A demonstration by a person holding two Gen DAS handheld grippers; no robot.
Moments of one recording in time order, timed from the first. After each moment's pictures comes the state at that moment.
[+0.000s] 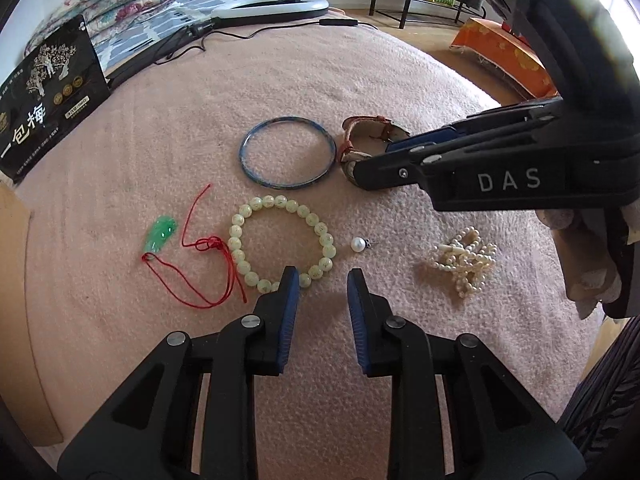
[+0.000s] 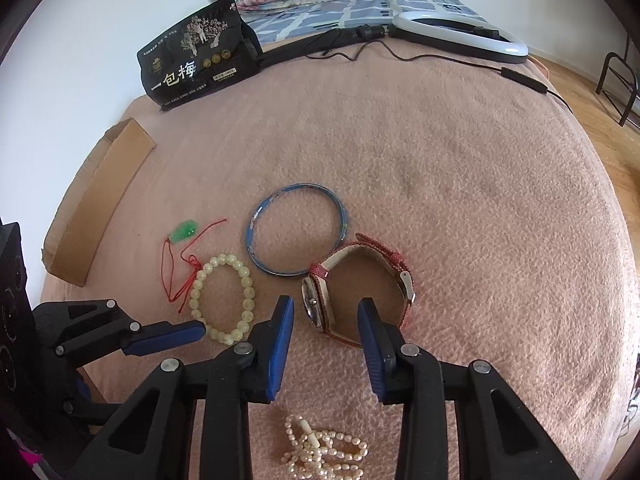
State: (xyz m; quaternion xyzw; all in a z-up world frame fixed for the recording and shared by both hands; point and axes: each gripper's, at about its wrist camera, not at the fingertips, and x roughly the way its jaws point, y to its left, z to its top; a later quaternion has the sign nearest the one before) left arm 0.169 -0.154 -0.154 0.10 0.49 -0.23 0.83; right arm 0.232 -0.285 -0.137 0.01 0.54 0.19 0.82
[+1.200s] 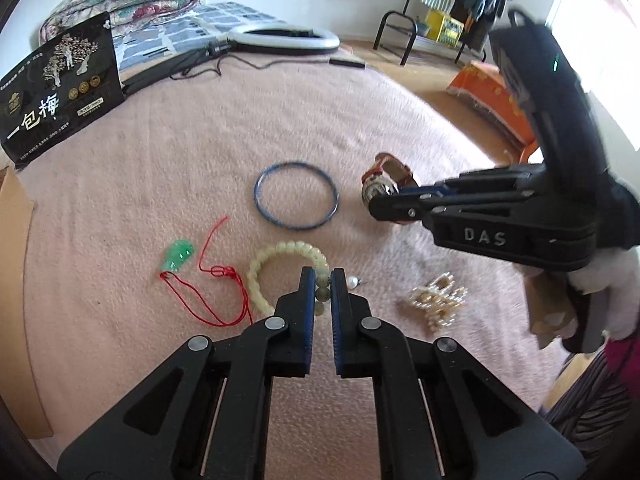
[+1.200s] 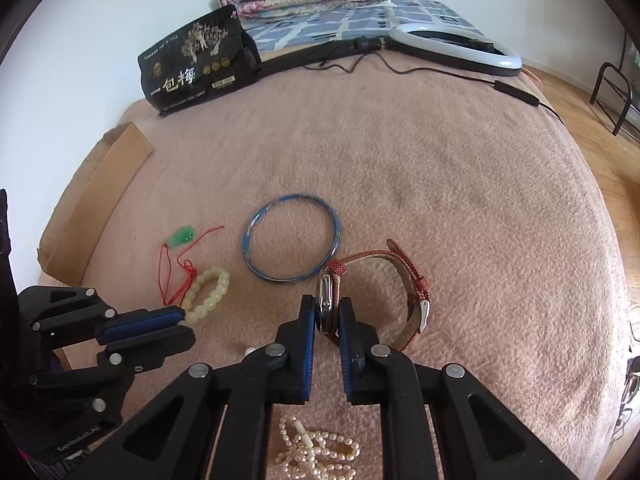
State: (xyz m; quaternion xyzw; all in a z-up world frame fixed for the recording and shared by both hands) left arm 0.175 -0.132 -0.120 0.02 0.47 -0.25 0.85; right arm 0.228 -0.287 -0.128 0.00 0.52 0.18 0.83
